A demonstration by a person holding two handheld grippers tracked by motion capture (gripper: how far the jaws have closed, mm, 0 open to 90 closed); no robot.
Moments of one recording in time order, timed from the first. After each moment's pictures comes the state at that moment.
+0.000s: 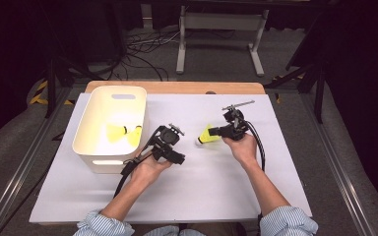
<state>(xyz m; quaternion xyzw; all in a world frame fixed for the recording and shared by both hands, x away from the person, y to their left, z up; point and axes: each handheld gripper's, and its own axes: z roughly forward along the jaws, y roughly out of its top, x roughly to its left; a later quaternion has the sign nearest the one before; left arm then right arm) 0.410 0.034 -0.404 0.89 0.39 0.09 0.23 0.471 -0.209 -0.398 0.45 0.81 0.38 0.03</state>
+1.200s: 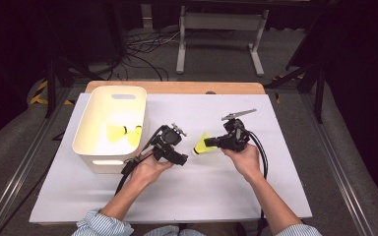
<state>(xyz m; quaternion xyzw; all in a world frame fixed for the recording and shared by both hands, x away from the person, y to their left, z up) 0.408 0.031 -0.399 0.90 0.36 0.08 0.24 0.427 -0.202 -0.386 0.40 0.82 0.41 -0.01</state>
